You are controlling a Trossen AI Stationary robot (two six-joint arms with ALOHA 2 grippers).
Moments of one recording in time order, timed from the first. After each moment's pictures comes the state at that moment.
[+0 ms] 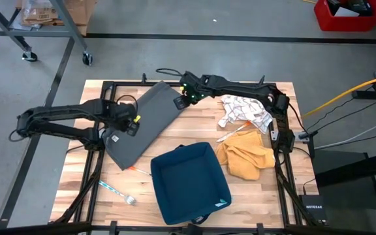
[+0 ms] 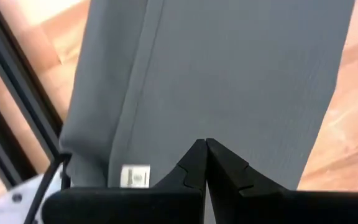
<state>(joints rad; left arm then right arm) 0.23 1.00 0.81 -1.17 -0.19 -0.88 -0.37 2.03 1.75 -0.71 -0.05 0.64</state>
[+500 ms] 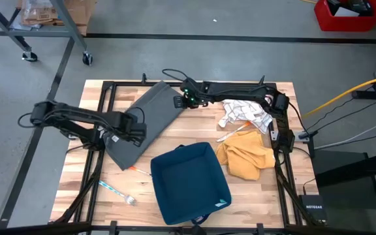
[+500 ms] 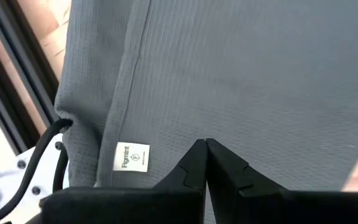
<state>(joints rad) 0.00 1.26 0.81 -1.18 -0.26 -1.12 -0.37 2.03 1.59 -0.48 -0.04 0.97</state>
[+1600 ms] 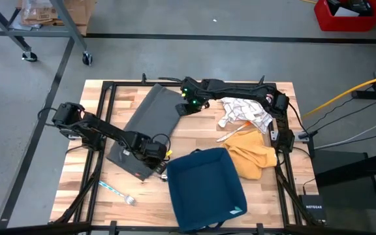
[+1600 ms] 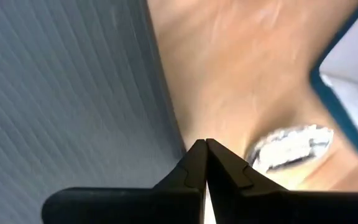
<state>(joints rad) -0.20 1.58 0.81 -0.40 0.16 -1.18 -0.37 2.03 1.69 -0.75 -0.30 0.71</state>
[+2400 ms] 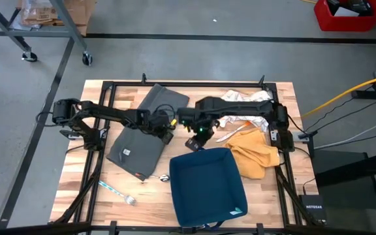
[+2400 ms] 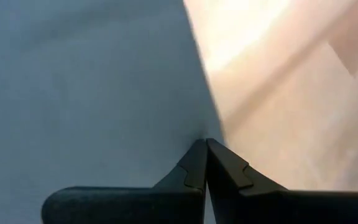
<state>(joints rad) 0.19 1.54 0.81 -0.30 -0.07 -0.68 -0.03 2.03 1.97 -1.41 -0.35 0.60</state>
